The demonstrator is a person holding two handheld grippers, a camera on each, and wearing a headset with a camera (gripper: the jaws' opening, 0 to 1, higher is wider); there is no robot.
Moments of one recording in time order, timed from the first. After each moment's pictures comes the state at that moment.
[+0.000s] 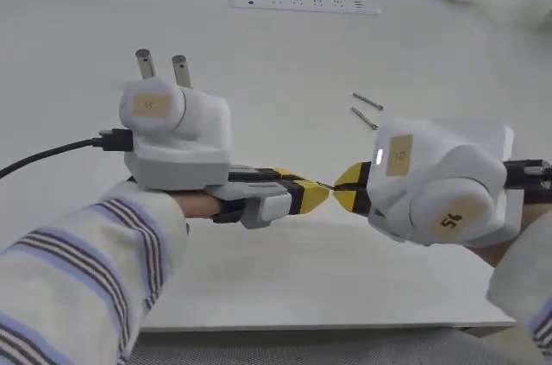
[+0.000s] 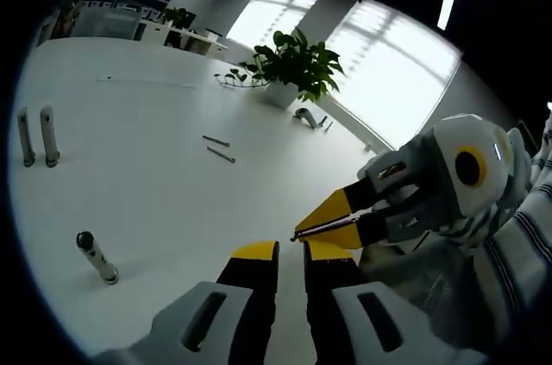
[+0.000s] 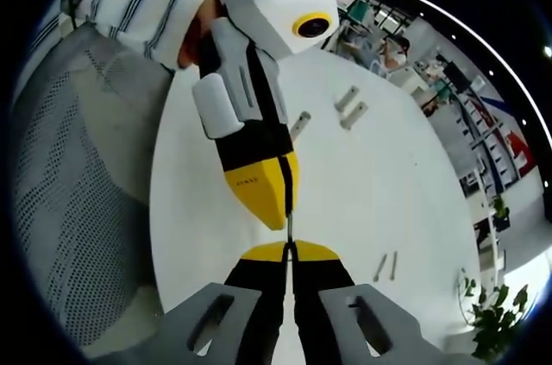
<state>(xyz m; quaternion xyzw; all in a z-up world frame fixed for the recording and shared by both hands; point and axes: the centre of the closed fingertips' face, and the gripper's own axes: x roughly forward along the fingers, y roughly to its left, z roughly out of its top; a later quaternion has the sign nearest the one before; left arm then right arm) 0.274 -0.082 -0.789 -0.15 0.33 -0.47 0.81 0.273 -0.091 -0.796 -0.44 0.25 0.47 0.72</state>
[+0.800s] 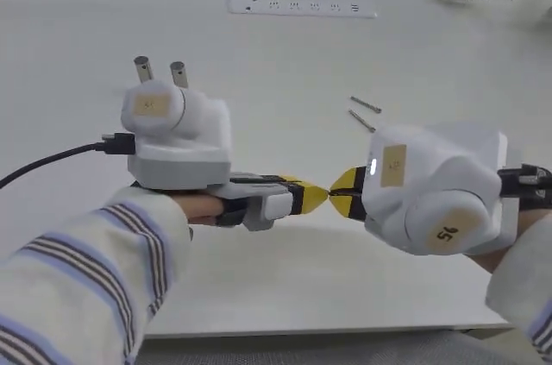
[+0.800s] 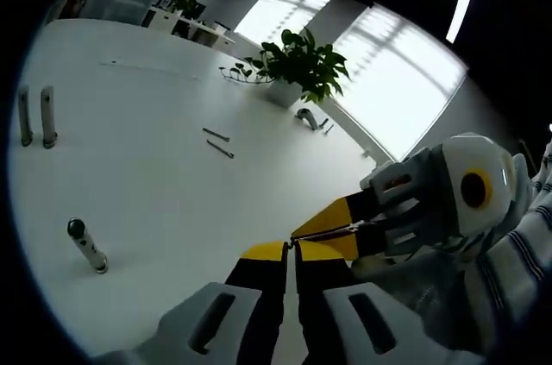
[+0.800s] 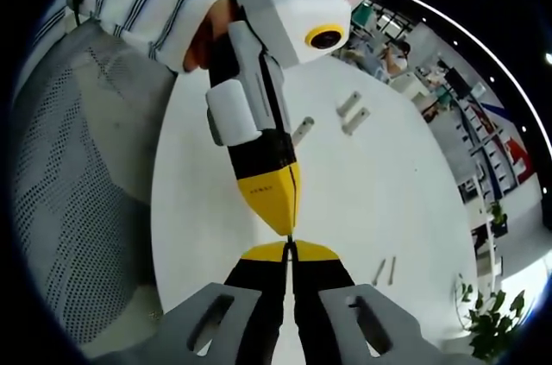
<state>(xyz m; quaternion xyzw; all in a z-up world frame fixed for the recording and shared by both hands) 0.274 -0.085 -0.788 -0.19 0.35 -0.46 0.80 0.272 -0.087 -0.795 -0.45 0.23 0.47 0.72</state>
